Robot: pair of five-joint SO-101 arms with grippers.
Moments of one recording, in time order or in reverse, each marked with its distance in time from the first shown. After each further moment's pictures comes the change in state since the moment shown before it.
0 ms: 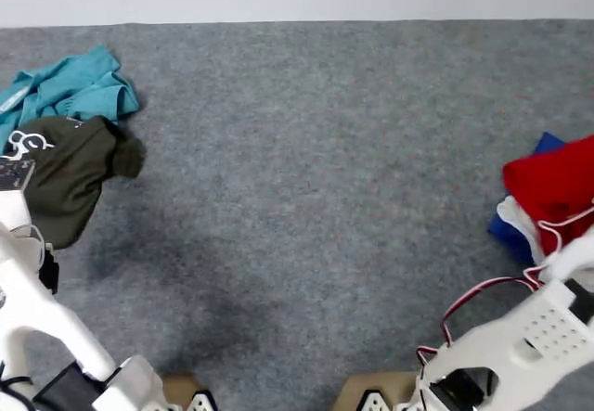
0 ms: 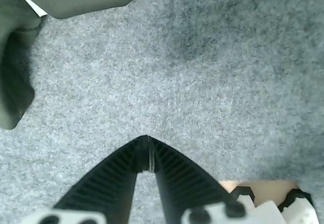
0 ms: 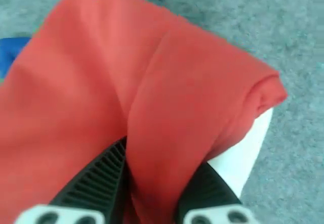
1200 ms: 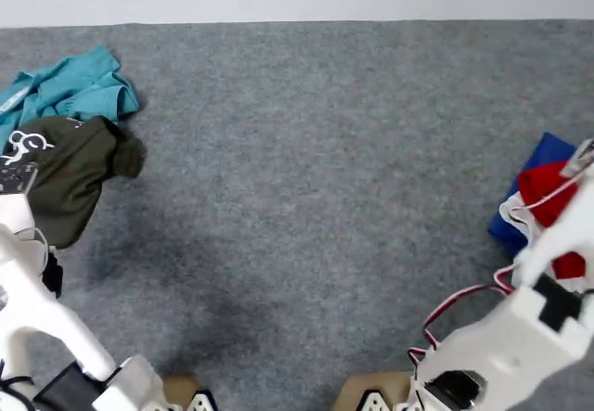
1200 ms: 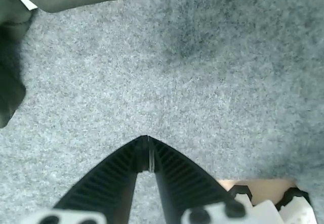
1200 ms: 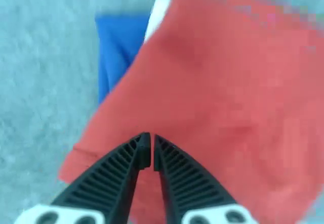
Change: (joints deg) left arm 0.0 0.0 1.9 -0.7 0.4; right arm -10.3 -8.0 -0.1 17.4 -10.3
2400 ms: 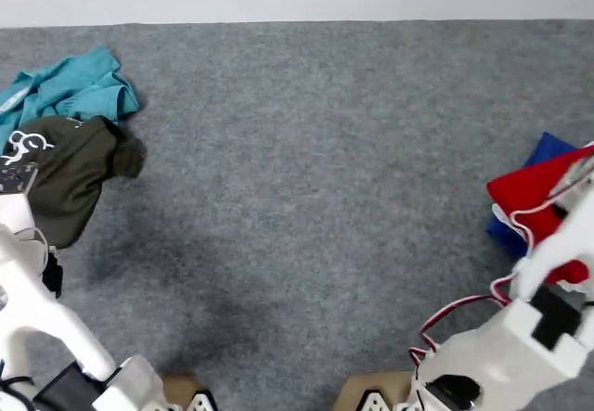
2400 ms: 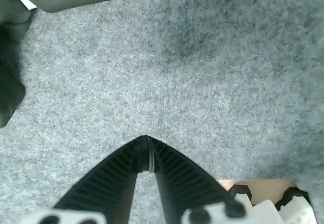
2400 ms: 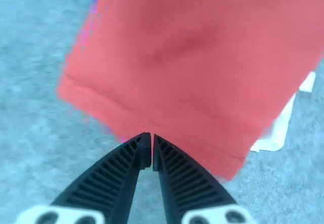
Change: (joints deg) left arm 0.0 0.0 0.0 0.2 0.0; right arm 2.7 -7.6 3.0 16.8 -0.8
